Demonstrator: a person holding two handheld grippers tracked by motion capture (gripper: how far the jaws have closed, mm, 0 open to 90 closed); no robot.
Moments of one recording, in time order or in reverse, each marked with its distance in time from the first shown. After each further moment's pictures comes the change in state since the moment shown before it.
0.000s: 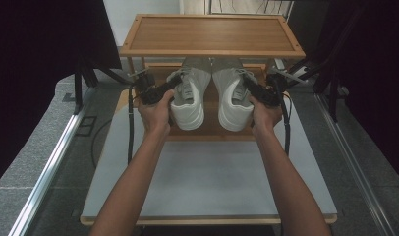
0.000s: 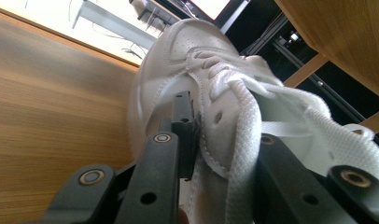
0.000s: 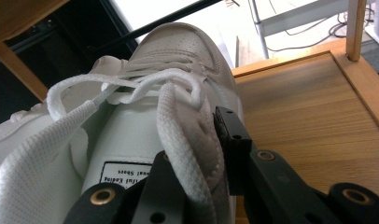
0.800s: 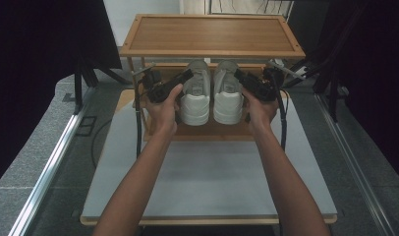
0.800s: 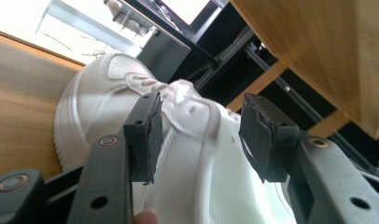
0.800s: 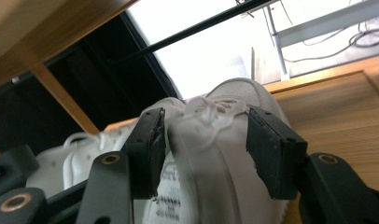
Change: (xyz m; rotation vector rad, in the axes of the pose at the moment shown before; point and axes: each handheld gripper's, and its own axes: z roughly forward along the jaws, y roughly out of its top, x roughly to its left) left arm -0.019 0.001 -0.001 -0.007 -0.114 -0.021; right arm 0.017 0.010 -0.001 -0.048 0.067 0.015
